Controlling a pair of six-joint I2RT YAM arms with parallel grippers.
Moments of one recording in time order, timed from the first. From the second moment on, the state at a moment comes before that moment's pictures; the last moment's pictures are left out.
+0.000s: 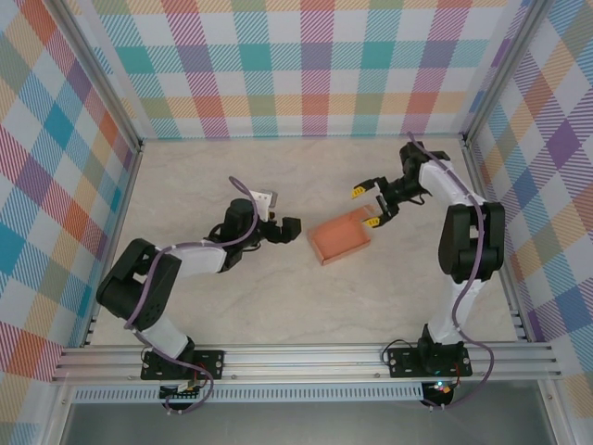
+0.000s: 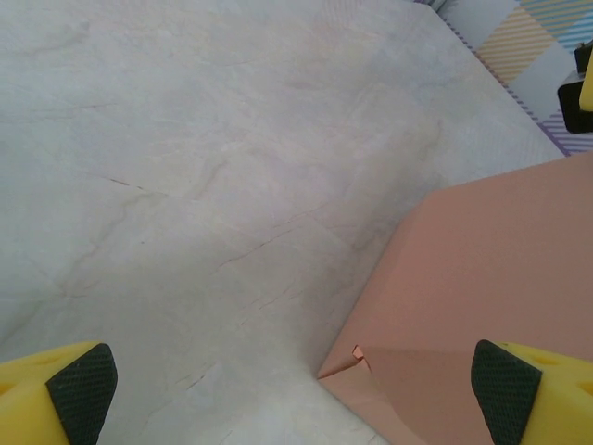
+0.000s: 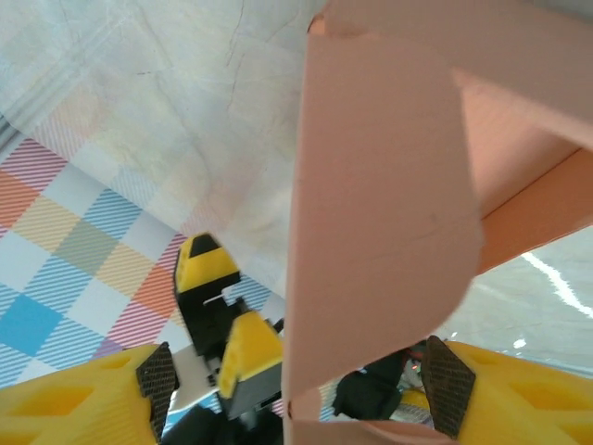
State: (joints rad) left arm -0.49 1.60 0.72 0.42 0.25 -0.33; right arm 0.06 1.93 1.55 -1.10 -0.82 0.90
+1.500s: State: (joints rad) left arm -0.52 1.81 0.83 0.37 0.51 -0.43; right arm 0.04 2.09 1.61 -1.09 -1.02 0.59
